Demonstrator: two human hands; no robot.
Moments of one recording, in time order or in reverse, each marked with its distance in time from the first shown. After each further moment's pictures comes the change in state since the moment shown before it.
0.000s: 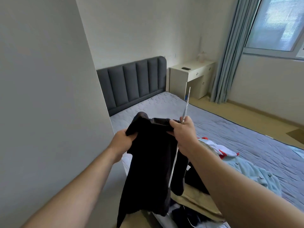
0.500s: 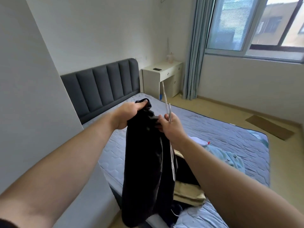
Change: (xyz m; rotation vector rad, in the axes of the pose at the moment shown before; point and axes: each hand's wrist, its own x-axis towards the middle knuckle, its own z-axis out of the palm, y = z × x) left_hand 0.005 0.137 0.074 -0.080 -0.526 0.014; right_hand -0.032 -0.021 -0.061 -0.262 0.014 -0.163
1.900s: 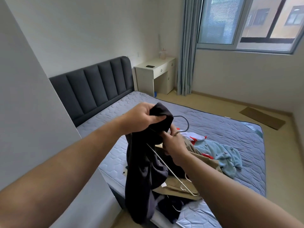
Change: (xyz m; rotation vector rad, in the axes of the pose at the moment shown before) left_hand -0.026 0.004 0.041 0.391 -0.201 0.471; right_hand -0.028 0.050 -0.009 0.139 -0.022 0.039
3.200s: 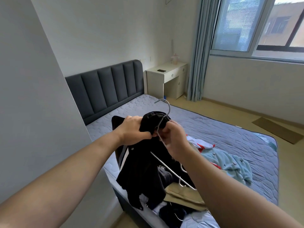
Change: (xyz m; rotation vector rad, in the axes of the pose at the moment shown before) left_hand -0.022 -0.053 -0.016 0.640 0.149 -0.077; right_hand 0.006 -0.049 0.024 0.368 -0.074 0.130
